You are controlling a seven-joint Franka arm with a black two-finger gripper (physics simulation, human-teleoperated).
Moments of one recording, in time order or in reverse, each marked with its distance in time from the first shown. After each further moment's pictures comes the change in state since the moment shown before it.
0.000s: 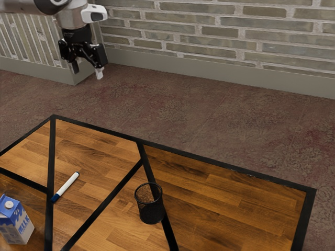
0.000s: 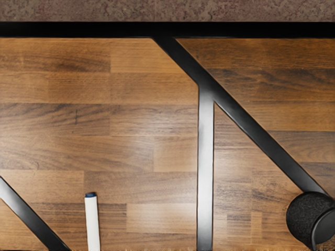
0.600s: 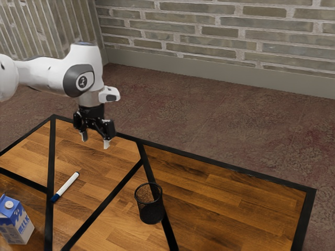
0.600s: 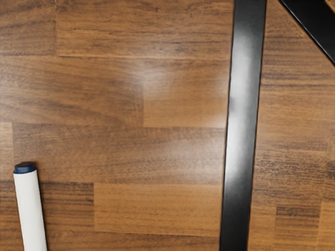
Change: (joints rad) arm -0.005 0.032 0.018 -0.532 0.003 0.381 -0.013
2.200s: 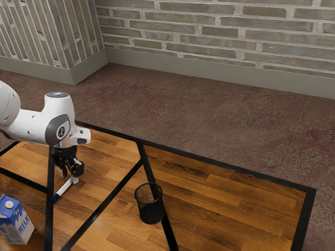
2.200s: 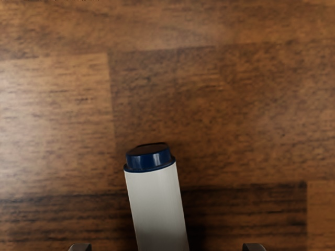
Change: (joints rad) arm 0.013 0.122 0.209 -0.298 0.008 0.455 0.291
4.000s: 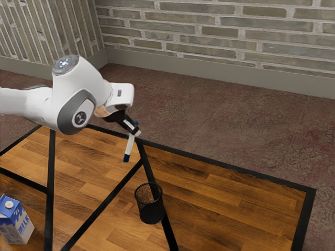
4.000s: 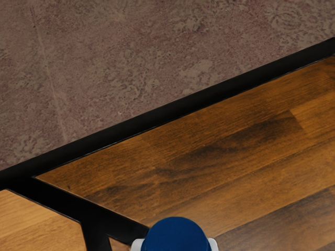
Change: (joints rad) arm -0.008 -0.414 -0.433 -0.114 -0.090 0.338 -0.021
